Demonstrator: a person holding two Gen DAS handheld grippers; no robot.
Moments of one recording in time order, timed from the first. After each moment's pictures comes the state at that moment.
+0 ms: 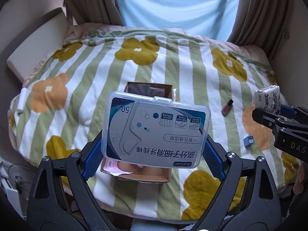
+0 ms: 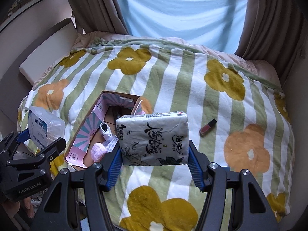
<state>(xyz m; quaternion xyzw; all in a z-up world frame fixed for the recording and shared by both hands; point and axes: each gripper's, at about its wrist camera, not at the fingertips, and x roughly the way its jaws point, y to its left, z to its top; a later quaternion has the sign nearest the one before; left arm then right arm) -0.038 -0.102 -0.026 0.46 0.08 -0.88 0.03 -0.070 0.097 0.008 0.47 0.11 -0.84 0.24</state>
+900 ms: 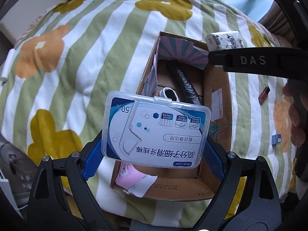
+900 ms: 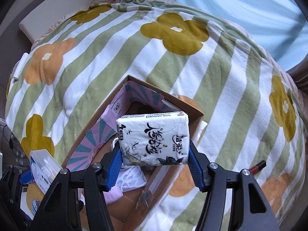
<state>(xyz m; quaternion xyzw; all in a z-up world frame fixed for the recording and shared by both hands) -0.095 -0.174 -0.173 0.57 0.11 -0.81 0.04 -0.165 -0.107 -0.132 0.54 0.23 -0.75 0.32</state>
